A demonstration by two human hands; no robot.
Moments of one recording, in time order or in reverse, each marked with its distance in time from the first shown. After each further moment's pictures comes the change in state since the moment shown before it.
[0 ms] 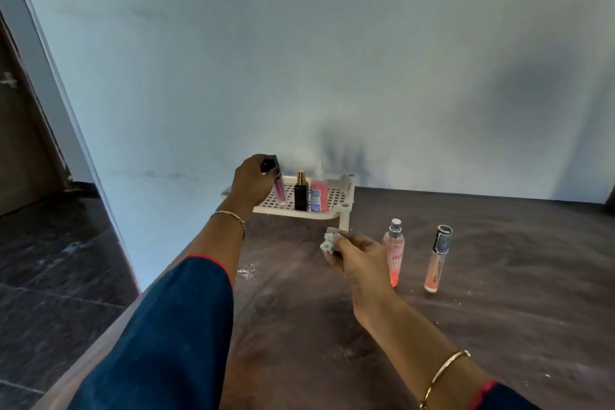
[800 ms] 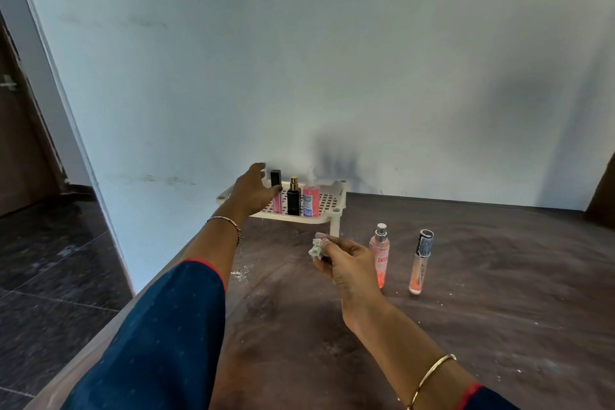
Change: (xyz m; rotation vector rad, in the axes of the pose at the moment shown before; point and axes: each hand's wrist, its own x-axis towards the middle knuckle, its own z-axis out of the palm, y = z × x) left_hand -0.016 0.008 -0.002 0.065 -0.168 -0.041; right_hand -0.015 -0.010 -0.001 -0.003 -0.034 0.051
